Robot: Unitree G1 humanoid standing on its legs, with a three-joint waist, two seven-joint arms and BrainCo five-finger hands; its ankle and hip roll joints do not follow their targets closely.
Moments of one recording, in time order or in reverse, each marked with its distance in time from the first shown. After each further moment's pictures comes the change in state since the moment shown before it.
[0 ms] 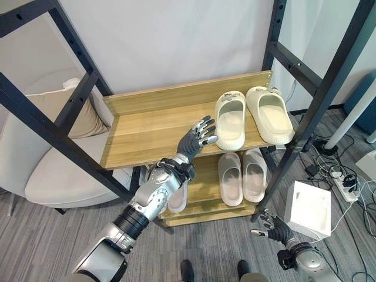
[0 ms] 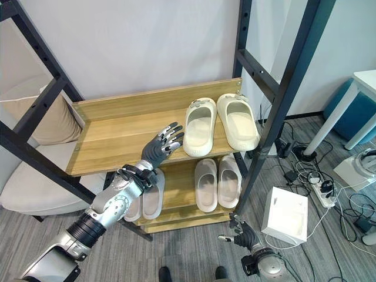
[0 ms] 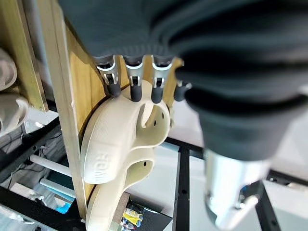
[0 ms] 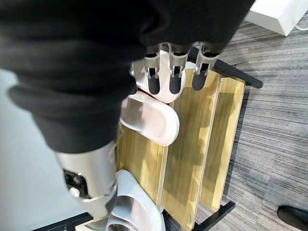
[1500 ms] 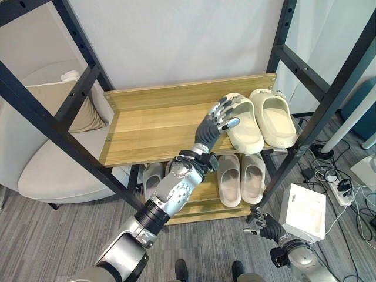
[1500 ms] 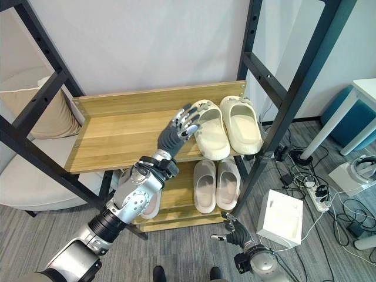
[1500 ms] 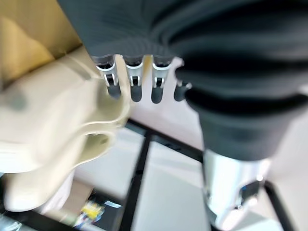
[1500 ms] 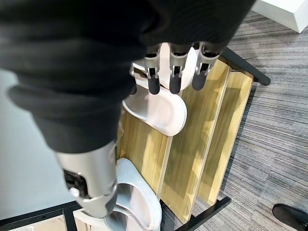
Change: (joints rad) left arm -0.080 -0.177 0.055 -0.117 0.099 -0.076 0.196; right arm -0.039 0.009 0.075 0.000 0.003 0.010 -0.034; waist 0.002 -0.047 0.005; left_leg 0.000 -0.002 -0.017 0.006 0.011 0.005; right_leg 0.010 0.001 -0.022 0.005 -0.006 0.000
